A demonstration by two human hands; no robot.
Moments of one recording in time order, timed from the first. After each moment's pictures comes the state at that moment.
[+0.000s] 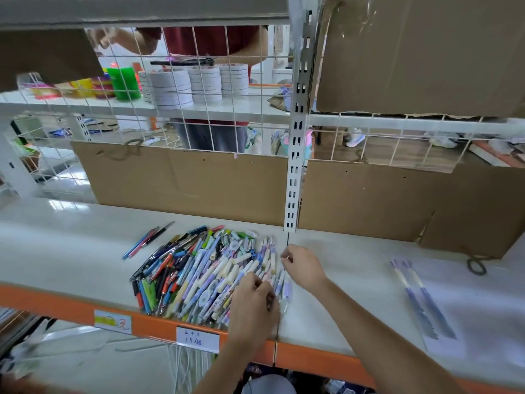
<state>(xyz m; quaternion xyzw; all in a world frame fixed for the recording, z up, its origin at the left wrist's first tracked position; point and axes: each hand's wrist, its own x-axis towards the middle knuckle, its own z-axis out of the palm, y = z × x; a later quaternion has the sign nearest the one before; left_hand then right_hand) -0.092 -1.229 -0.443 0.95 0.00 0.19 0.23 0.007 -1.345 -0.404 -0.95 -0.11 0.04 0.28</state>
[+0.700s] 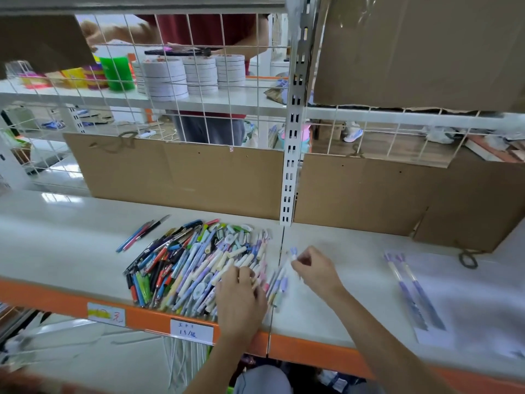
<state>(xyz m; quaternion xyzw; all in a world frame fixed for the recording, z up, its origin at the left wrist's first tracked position) -0.091 -1.223 -0.445 0.94 0.09 0.23 0.24 -0.026 -1.377 -0.401 -0.88 -0.01 0.05 0.47</state>
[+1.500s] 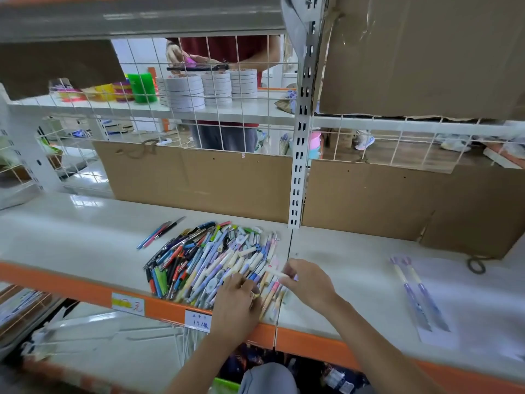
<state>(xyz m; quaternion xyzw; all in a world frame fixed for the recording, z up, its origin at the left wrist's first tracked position) -0.119 -1.193 -0.439 0.96 0.00 0.18 0.22 -0.055 -1.360 -0.393 -0.95 -0.19 0.04 0.26</state>
